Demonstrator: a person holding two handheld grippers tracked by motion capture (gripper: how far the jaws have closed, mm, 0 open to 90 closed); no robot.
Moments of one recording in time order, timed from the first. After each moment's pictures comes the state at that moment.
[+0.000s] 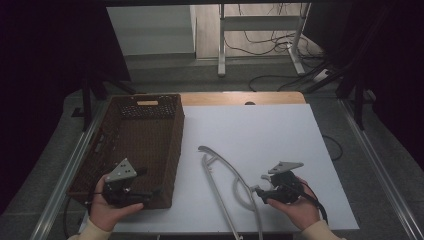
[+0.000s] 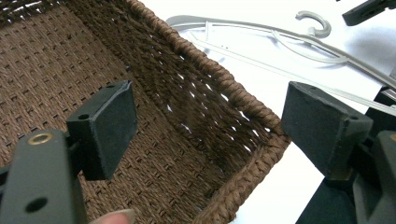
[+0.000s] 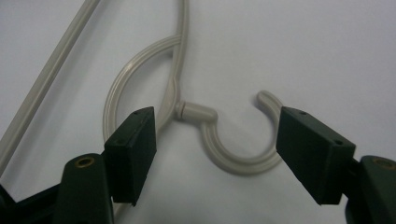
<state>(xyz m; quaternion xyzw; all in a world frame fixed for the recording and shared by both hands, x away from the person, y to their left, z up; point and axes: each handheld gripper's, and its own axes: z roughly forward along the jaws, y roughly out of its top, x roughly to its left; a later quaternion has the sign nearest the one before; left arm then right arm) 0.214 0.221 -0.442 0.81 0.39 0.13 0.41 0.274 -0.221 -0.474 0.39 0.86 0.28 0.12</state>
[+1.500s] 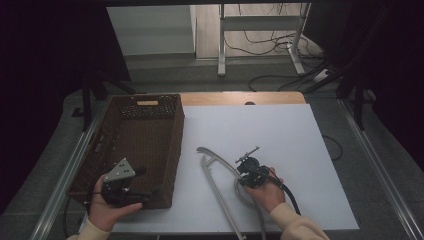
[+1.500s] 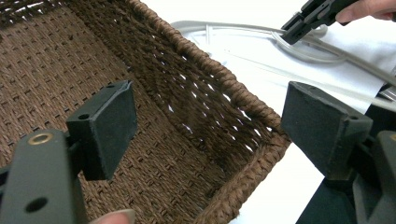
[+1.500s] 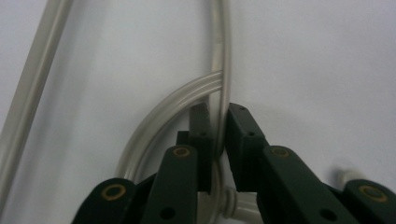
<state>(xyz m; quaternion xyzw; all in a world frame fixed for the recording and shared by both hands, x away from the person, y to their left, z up) 0.214 0.224 -0.442 0.81 0.39 0.13 0.41 0.324 -0.142 -0.501 0.40 0.90 0.17 0.08</state>
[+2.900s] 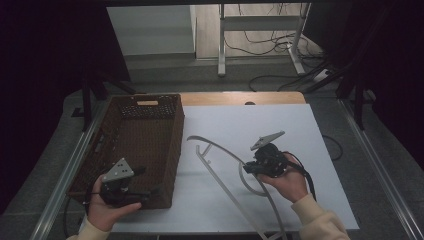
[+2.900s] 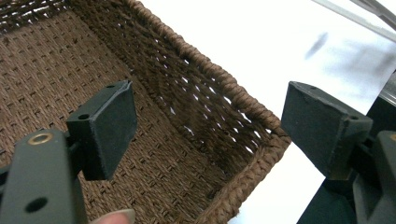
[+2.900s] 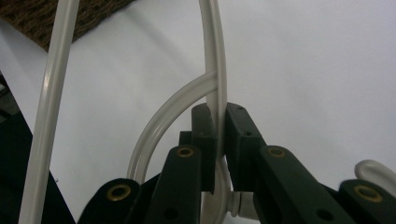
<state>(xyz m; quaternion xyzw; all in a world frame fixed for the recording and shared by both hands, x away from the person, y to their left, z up) 0.212 0.226 -0.439 0.81 0.39 0.13 0.42 0.321 -0.176 -0.423 0.30 0.90 0.30 0.06</state>
